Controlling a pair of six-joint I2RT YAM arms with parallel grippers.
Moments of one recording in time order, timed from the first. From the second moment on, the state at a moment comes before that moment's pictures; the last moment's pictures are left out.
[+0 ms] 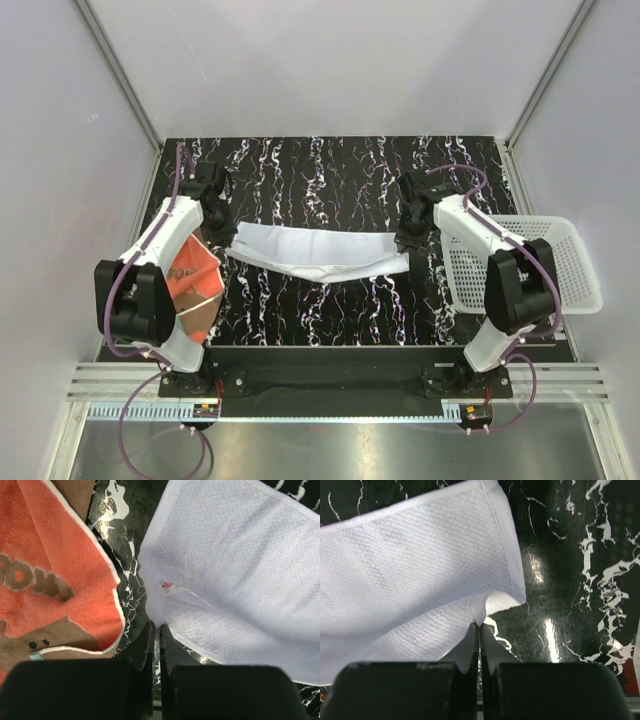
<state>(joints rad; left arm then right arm) -0.13 1.55 1.25 -0.92 -0.07 -0.42 0.35 1.67 1.25 -0.84 0.05 0.66</state>
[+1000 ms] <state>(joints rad) -0.12 1.99 1.62 -0.97 -0.12 -0.39 0.23 1.97 1.50 -0.84 0.01 0.59</state>
